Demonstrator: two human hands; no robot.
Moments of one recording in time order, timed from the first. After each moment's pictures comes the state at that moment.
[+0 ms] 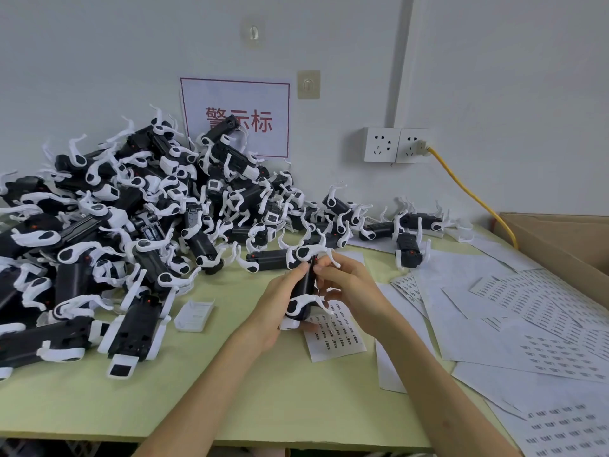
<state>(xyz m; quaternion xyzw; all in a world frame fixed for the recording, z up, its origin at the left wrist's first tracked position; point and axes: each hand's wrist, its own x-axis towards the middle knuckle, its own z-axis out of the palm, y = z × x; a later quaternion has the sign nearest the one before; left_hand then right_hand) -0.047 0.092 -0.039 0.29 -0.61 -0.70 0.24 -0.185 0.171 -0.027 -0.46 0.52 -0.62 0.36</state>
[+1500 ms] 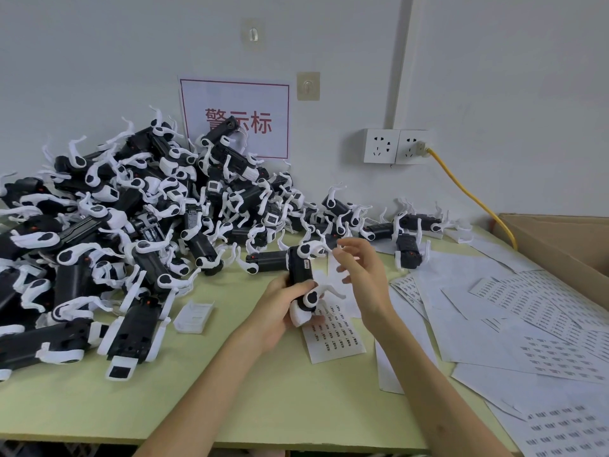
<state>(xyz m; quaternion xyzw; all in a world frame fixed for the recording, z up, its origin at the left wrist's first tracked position) -0.052 0.087 -0.045 0.24 -0.53 -0.77 0.27 -0.186 0.172 -0.026 -0.38 0.58 -0.70 0.17</state>
